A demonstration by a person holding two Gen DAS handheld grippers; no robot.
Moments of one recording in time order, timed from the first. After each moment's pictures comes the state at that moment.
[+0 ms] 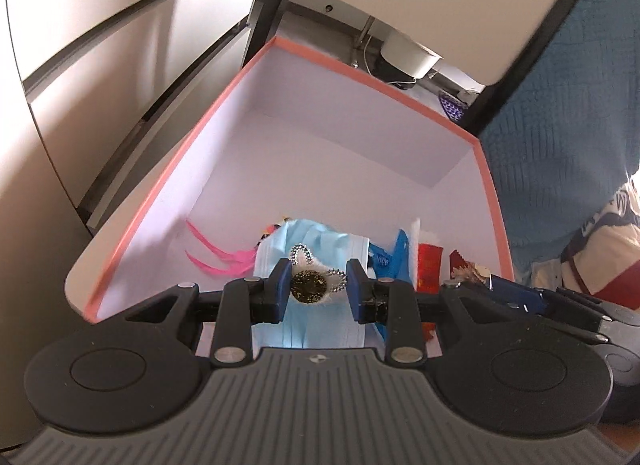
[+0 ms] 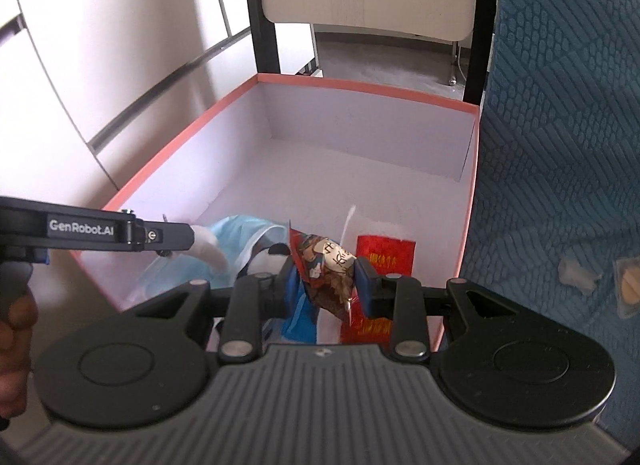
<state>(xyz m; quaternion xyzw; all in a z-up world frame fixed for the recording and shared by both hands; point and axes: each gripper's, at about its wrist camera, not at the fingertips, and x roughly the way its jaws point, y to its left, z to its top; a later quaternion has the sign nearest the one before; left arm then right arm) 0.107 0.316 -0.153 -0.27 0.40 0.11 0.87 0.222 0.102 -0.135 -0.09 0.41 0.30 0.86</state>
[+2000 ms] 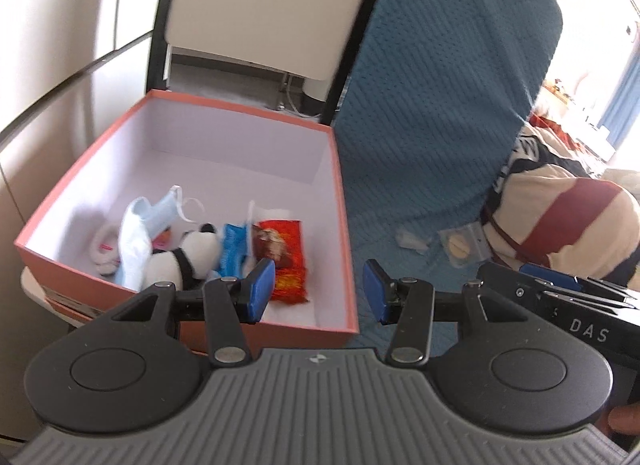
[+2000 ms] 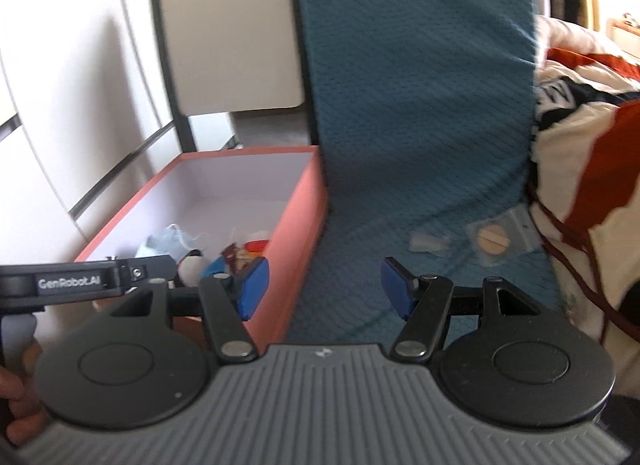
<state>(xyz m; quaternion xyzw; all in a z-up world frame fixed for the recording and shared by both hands) 0.047 0.137 -0.101 -0.17 0.33 0.05 0.93 0.138 -0.079 -0.085 -0.01 0.32 0.20 0.93</state>
